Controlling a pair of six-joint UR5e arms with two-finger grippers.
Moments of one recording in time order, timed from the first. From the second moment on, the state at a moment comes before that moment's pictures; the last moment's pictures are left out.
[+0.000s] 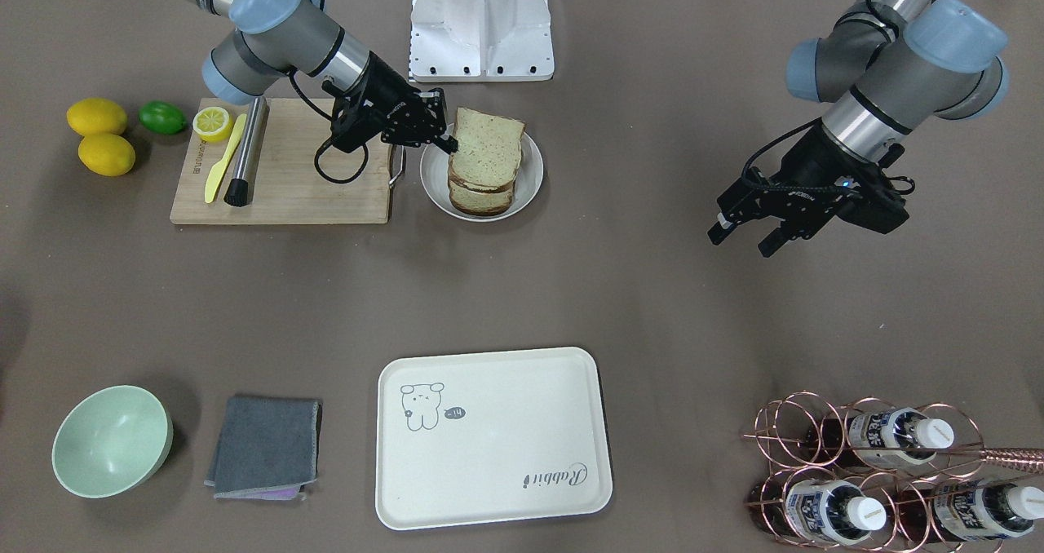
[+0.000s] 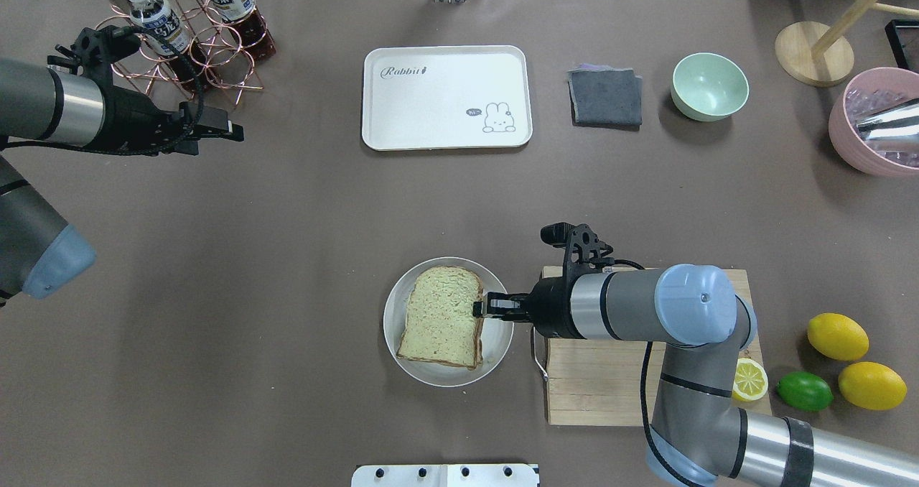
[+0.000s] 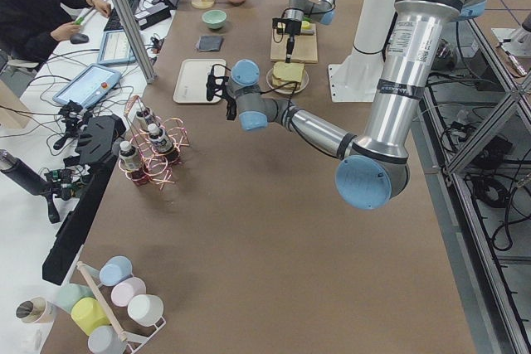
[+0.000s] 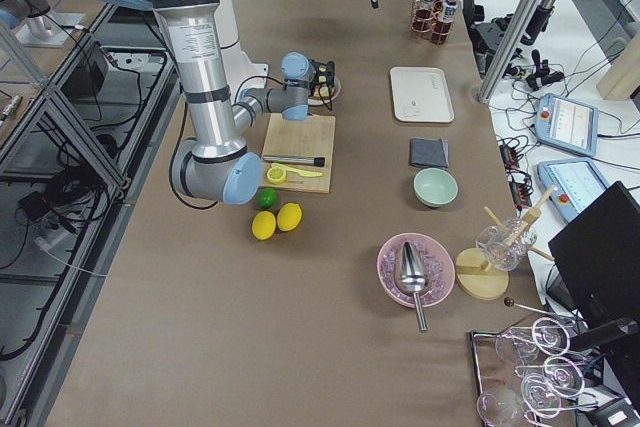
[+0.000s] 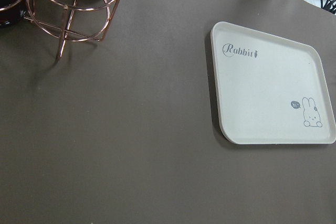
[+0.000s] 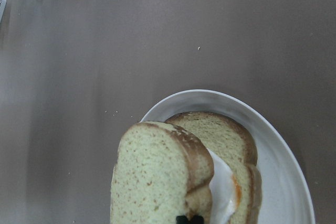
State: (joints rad) left arm -0.92 -1.81 -1.70 -2.43 -2.12 -1.26; right arm 0.36 -1.24 1.70 -0.53 1.77 1.53
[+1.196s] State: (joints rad) left arm -0.91 -1.83 -1.70 -2.43 -2.12 -1.27; right arm 0.38 -1.24 1.70 -0.56 1.75 1.53
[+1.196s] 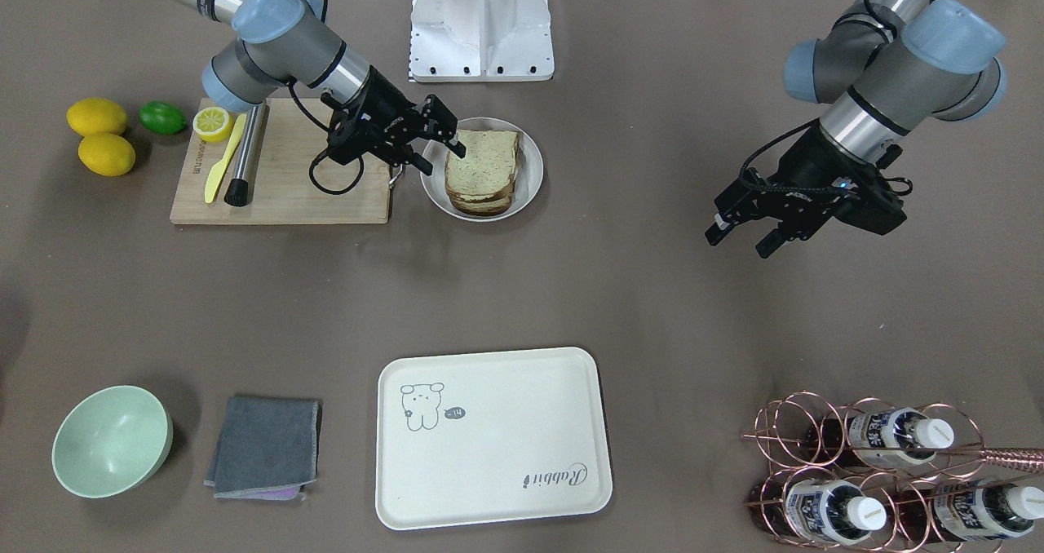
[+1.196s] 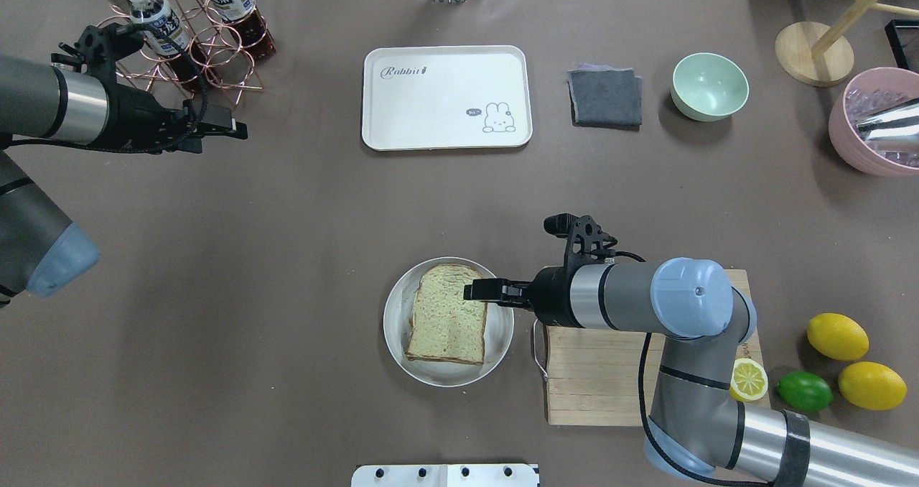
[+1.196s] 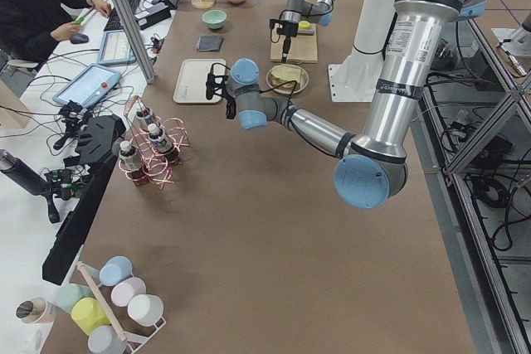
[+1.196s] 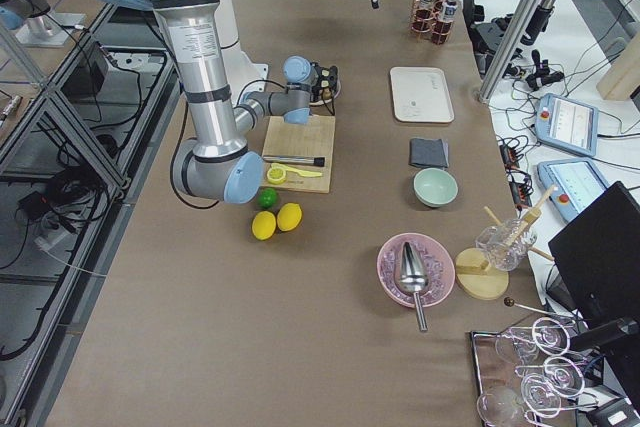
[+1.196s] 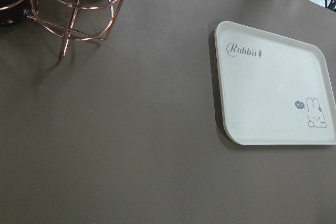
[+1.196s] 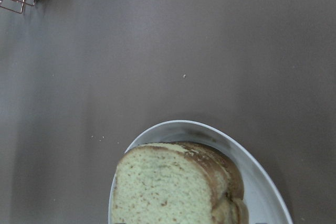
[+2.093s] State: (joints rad) left arm -0.66 -1.92 -1.73 -2.42 -1.89 -1.47; right arm 0.67 -1.30 1.90 -0.97 2.04 1.51
